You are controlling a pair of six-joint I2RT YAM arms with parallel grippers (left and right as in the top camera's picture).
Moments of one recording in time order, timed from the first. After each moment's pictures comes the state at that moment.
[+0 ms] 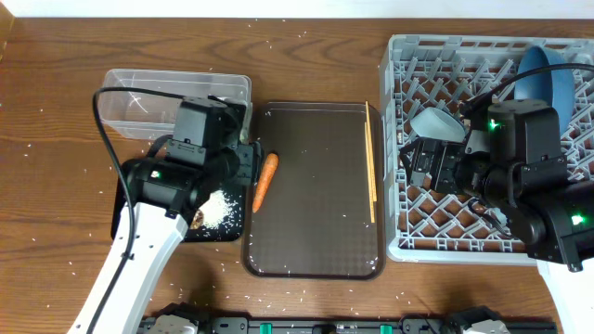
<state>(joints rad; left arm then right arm) -0.29 1.24 1.12 -0.84 0.14 -0.15 0.27 1.13 1.41 -1.17 -0.14 0.42</state>
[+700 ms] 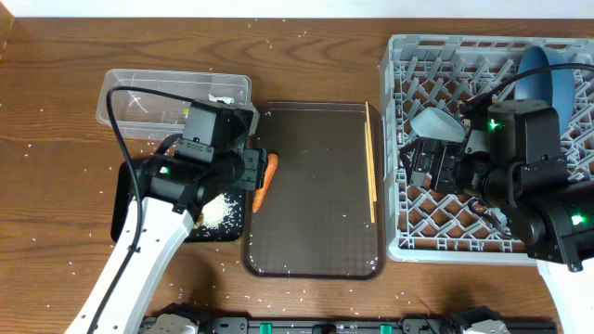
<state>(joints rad) -0.31 1.27 1.12 -0.87 0.14 -0.15 0.27 1.13 1.41 -1.17 -0.14 0.42</state>
